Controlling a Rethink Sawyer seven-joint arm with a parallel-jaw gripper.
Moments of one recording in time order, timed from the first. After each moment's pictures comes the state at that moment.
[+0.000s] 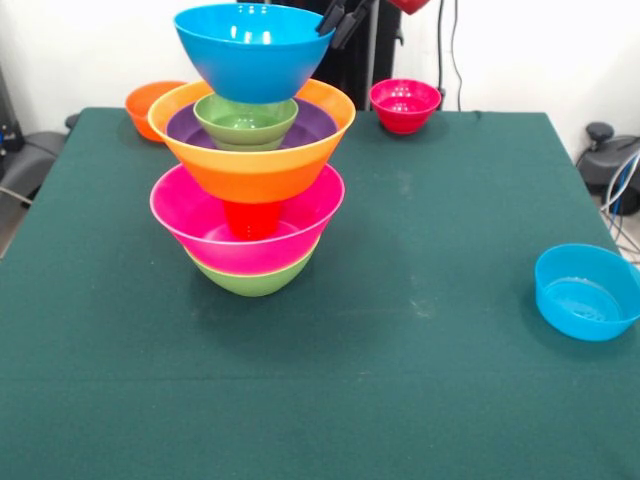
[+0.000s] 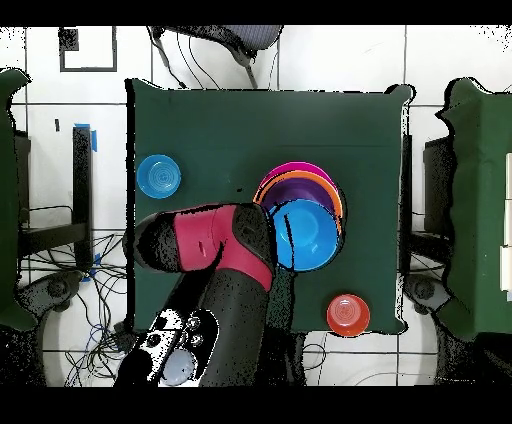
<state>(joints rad) 0.24 -0.72 -0.43 1.54 -0.32 0.81 2.15</state>
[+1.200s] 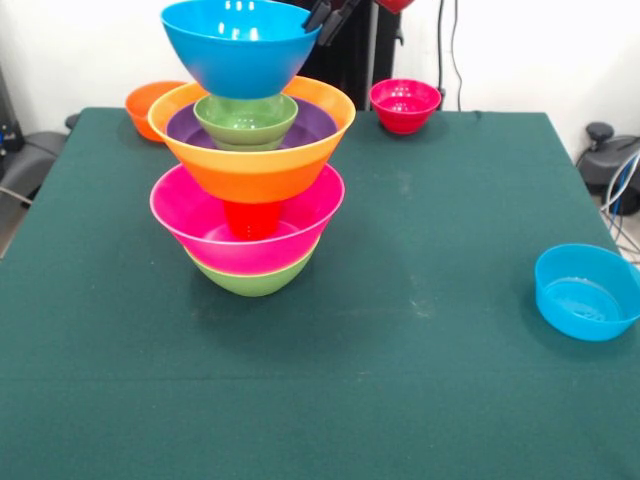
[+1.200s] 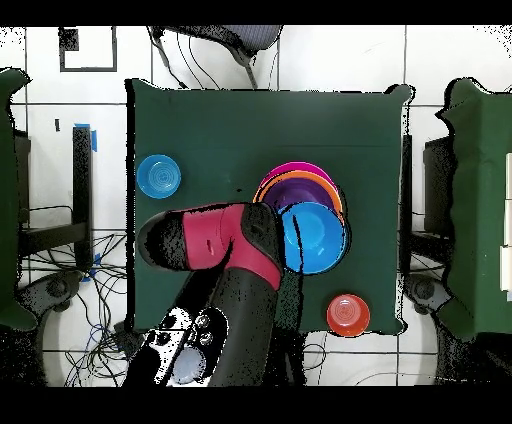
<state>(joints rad) 0.22 -0.72 -0.43 1.54 -0.34 0.82 2.15</state>
